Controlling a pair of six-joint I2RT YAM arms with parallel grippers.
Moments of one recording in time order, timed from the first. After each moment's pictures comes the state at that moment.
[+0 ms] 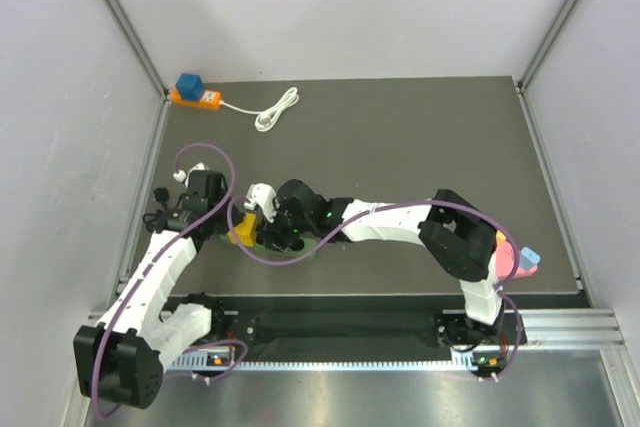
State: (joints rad) left arm -0.18 0.96 0.70 -0.64 -0.07 -0.76; right arm 1.10 1.96 1.32 0.01 -0.16 -0.11
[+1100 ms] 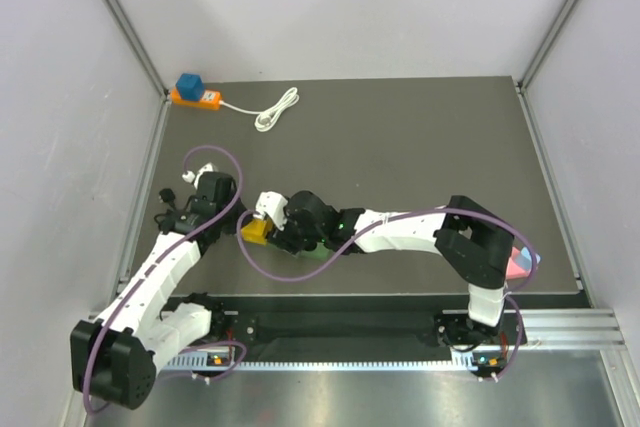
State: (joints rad) left arm -0.27 0.97 0.68 -0.60 -0.08 -0.82; right arm 1.14 1.85 1.17 0.06 0.00 -0.16
